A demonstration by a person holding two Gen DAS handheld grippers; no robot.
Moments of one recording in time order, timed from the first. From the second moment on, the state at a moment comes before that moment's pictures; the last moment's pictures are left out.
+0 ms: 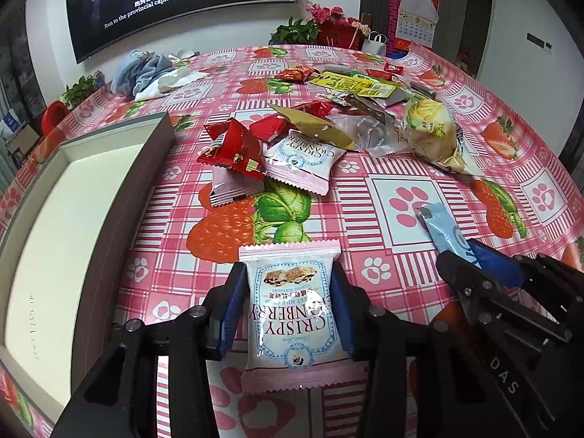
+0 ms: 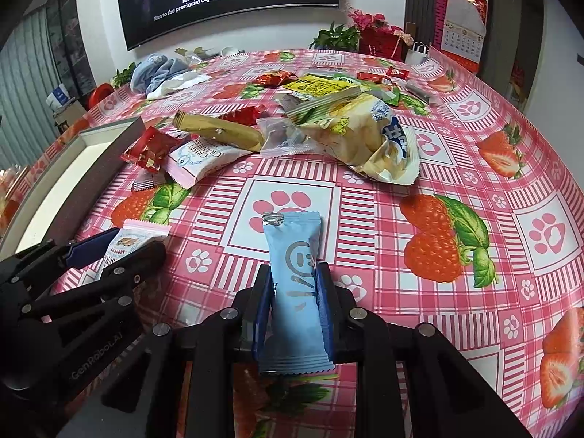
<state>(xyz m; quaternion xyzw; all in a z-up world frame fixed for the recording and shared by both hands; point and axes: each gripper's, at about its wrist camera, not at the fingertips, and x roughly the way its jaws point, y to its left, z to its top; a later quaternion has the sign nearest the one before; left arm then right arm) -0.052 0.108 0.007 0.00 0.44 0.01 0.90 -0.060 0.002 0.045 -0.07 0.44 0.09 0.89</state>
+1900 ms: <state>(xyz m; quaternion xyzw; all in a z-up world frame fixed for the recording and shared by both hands) -0.098 0.237 0.111 -0.13 0.41 0.01 0.90 -0.075 0.086 0.132 -0.02 0.46 0.17 0.87</state>
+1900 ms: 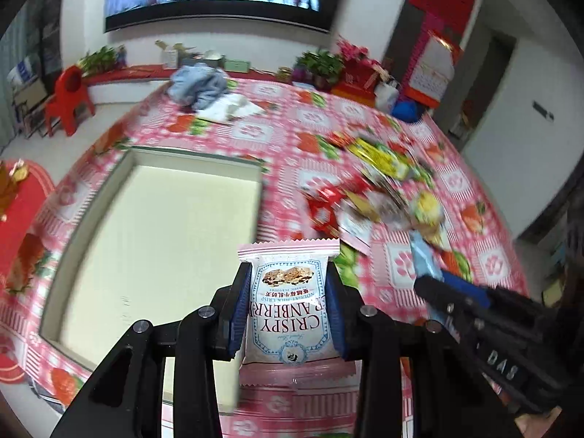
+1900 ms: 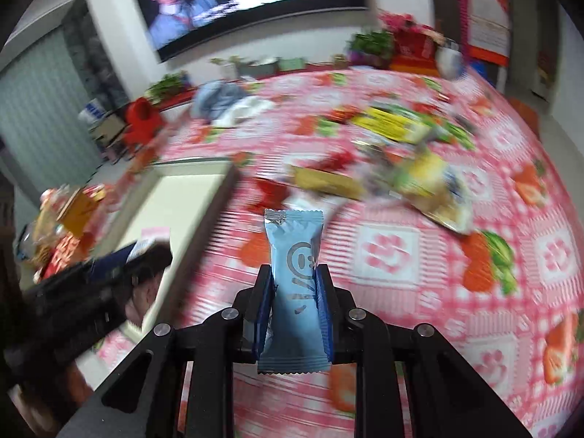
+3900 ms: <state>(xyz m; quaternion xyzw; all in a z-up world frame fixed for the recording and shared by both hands) 0.050 0.185 0.019 -0.16 0.54 0.04 0.83 0.060 -0.026 0.073 -0.17 0.47 0.14 0.86</state>
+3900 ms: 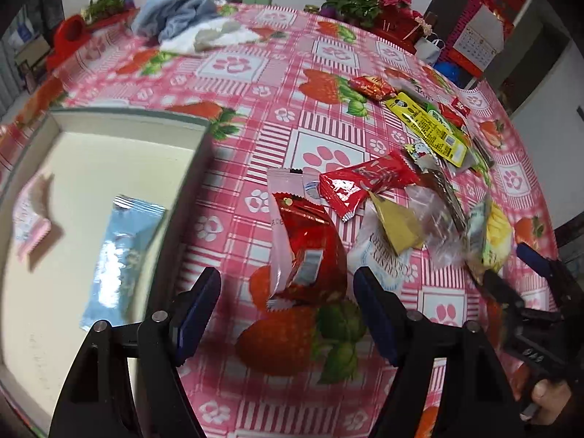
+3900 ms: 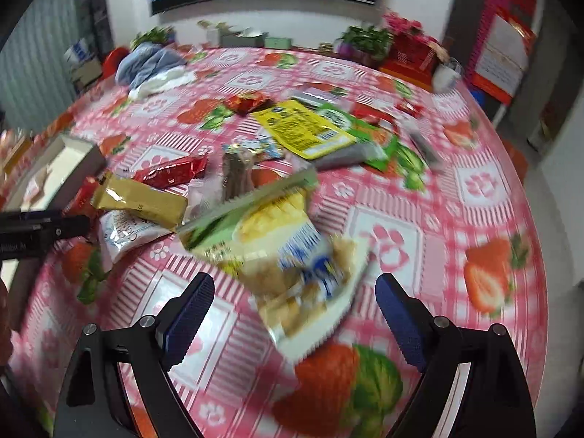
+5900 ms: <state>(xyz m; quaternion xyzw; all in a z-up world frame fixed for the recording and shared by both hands) -0.046 0.133 0.007 0.00 0.44 0.02 0.90 -0.045 -0.003 0.047 -0.06 0.43 0.02 0.90</state>
